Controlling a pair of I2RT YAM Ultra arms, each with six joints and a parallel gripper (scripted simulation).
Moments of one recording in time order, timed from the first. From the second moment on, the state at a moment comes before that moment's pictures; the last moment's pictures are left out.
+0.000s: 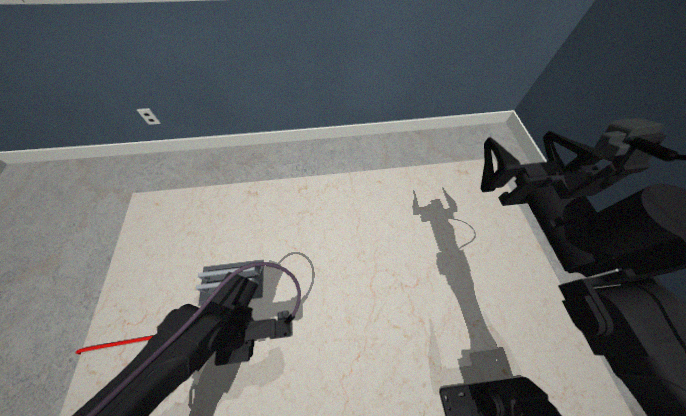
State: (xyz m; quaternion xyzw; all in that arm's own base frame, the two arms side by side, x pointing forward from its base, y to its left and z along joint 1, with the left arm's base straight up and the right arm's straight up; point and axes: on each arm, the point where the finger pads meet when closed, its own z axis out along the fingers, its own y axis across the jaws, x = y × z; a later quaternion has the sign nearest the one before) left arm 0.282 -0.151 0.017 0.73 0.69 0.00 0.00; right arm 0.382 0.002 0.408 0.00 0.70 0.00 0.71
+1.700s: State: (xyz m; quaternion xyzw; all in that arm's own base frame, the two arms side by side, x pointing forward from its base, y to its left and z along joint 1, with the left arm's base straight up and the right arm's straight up) left arm 0.278 -0.239 0.015 0.73 0.69 0.00 0.00; right arm 0.382 0.002 0.408 0.00 0.70 0.00 0.71
